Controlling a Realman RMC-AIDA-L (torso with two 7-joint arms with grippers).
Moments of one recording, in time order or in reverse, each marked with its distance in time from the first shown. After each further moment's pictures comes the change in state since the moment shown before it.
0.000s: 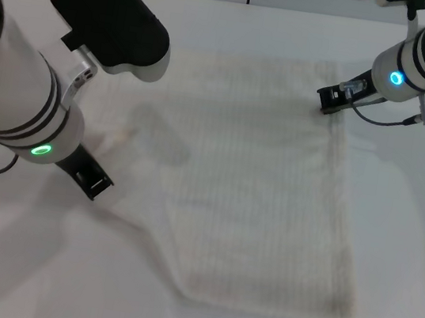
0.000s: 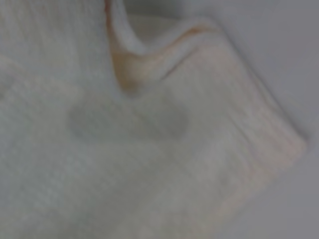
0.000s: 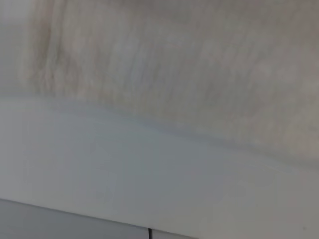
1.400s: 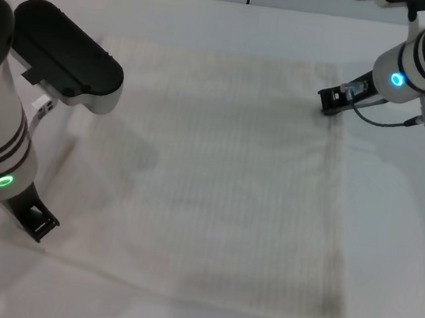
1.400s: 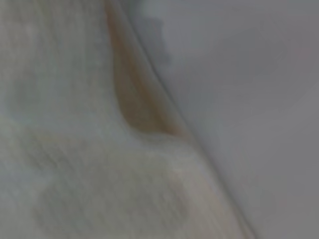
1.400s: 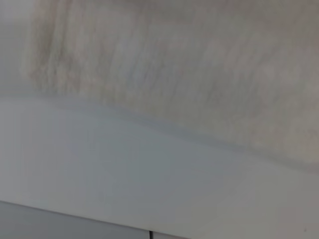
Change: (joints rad) left arm -0.006 0.014 0.010 0.102 0.002 -0.152 -0.132; right arm -0.002 -0.001 0.000 0.000 -0.001 -0.004 -0.002
